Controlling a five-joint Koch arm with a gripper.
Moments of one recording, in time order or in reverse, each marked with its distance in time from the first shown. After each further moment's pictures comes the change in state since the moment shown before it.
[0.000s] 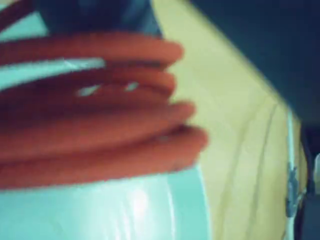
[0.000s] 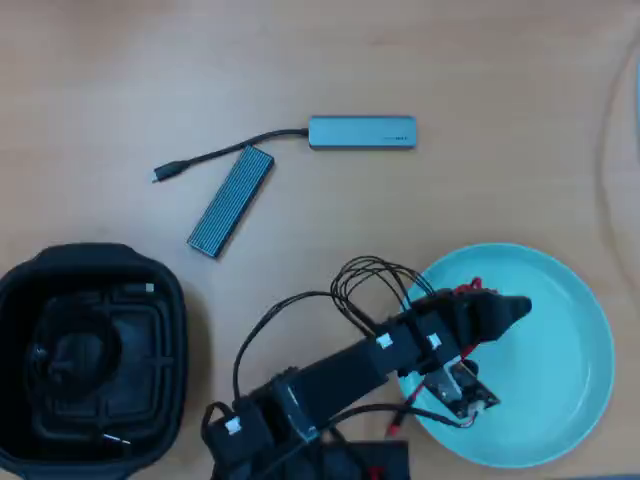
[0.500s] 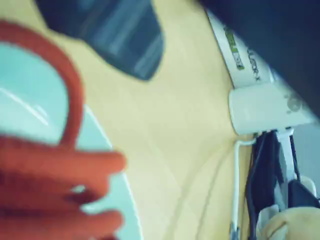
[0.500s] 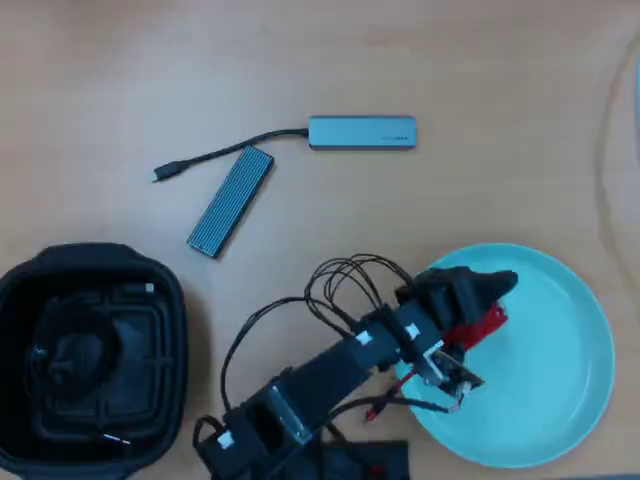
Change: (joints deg) arm -6.6 3.5 9.0 -16.6 0.2
